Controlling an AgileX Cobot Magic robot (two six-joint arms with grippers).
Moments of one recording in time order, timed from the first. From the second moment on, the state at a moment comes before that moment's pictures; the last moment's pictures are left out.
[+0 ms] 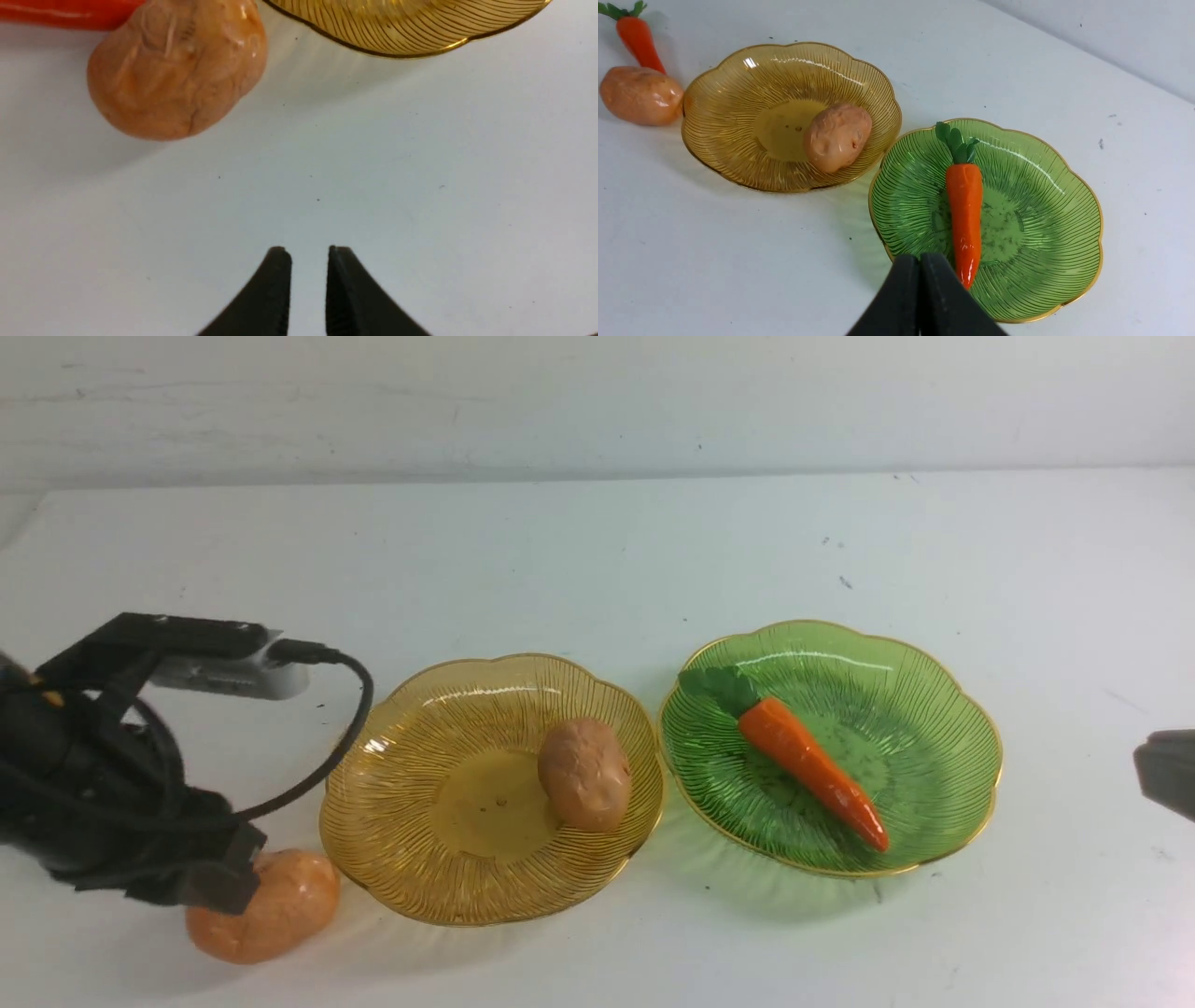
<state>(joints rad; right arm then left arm) 0.73 0.67 -0.81 -0.23 0.85 0.12 -0.05 1.26 -0.95 -0.29 1.14 0.28</state>
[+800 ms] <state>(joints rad) 0.73 0.67 -0.81 -0.30 0.80 0.12 -0.05 1.68 -1.05 -0.22 0.93 0.68</state>
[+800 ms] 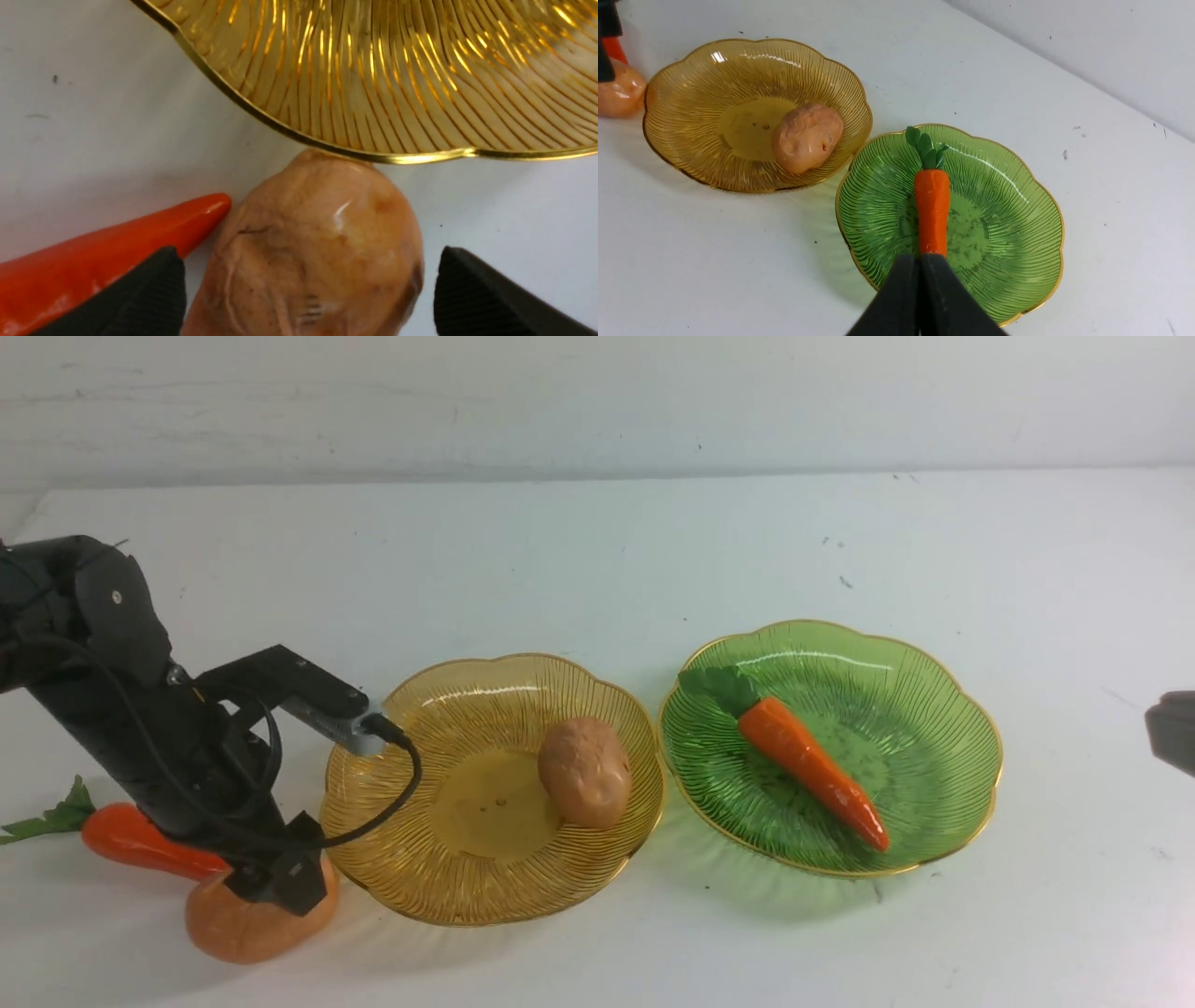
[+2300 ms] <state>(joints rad) 0.73 0.67 -0.81 -0.32 0.78 0.17 -0.28 1.90 -1.49 -0.56 0.93 0.42</state>
